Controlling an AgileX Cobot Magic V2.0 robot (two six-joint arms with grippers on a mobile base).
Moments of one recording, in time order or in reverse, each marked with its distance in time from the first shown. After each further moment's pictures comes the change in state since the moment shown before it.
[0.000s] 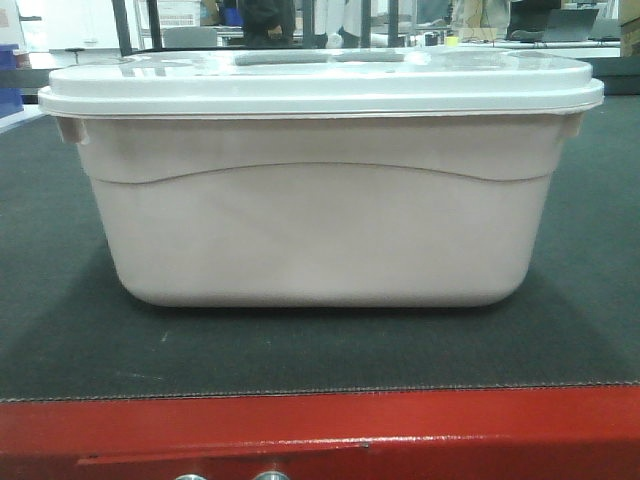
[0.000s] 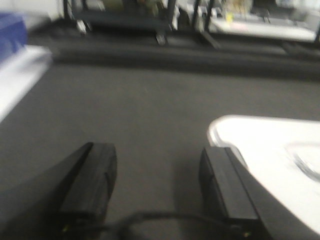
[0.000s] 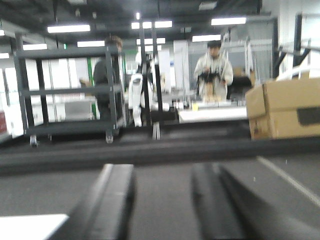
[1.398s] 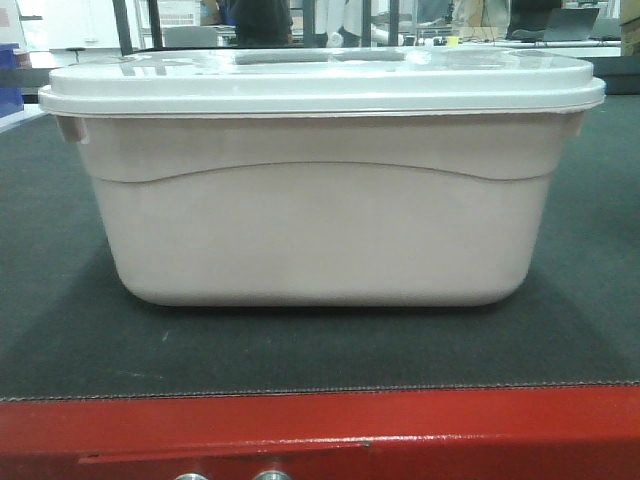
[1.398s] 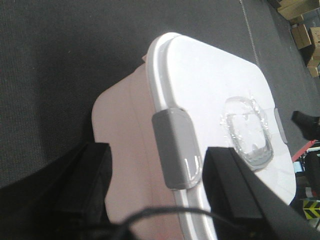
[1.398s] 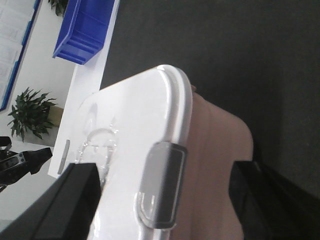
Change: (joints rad) left arm 0.417 1.085 -0.543 -0.986 0.834 0.706; right arm -0.388 1.190 -0.567 1.159 1.176 -0.722
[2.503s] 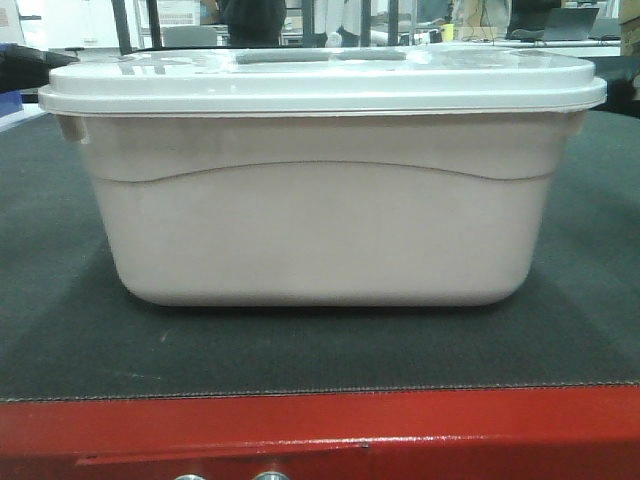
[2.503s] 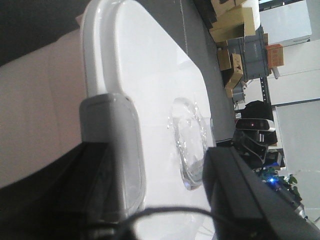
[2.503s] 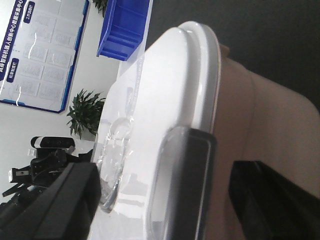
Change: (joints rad) left arm -0.165 0.030 0.211 -0.348 -0.044 0.051; right arm 0.157 0.080 0.179 0.269 -0.025 -0.177
